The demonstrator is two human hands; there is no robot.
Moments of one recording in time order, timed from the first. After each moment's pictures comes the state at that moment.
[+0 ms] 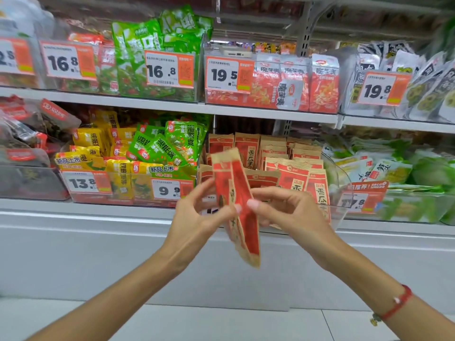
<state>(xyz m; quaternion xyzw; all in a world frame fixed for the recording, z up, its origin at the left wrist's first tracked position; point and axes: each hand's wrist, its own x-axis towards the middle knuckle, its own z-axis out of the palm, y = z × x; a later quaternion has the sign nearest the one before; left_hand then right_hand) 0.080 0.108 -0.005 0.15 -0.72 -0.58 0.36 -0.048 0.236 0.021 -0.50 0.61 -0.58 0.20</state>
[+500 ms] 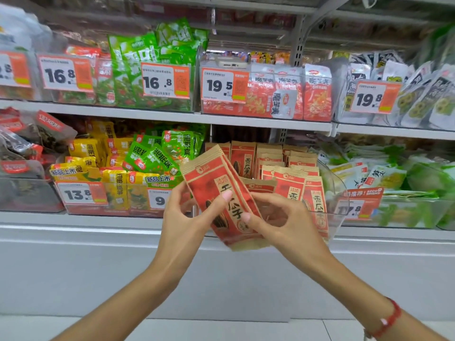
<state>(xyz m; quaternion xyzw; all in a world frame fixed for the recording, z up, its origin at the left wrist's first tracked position) 0.078 0.110 -0.002 0.24 -0.65 -0.58 0.43 -0.045 0.231 0.013 -0.51 0.67 -0.53 0.04</state>
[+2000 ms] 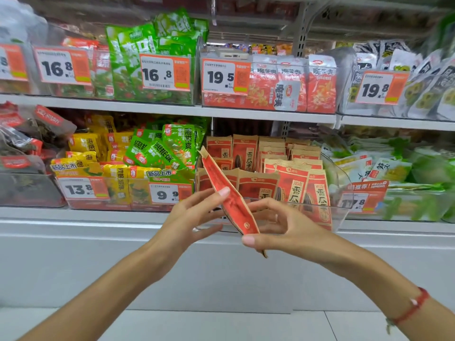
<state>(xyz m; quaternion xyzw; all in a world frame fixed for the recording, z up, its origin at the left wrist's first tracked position) 0.085 0.098 0.009 0.21 -0.65 -0.69 0.23 -0.053 0.241 0.024 -0.48 0.70 -0.42 0.32</state>
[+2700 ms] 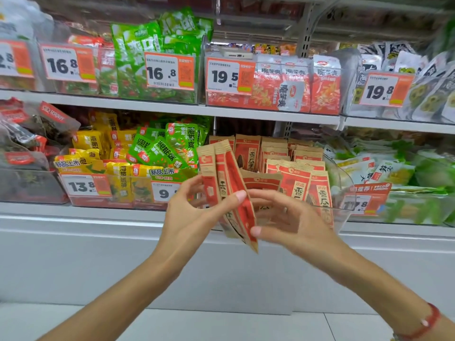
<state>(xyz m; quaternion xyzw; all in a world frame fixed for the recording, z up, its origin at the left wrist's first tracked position) 0.081 0.112 0.008 0.24 -0.66 -0.58 0.41 -0.043 0.247 0.023 -0.54 0.65 -0.50 0.21</state>
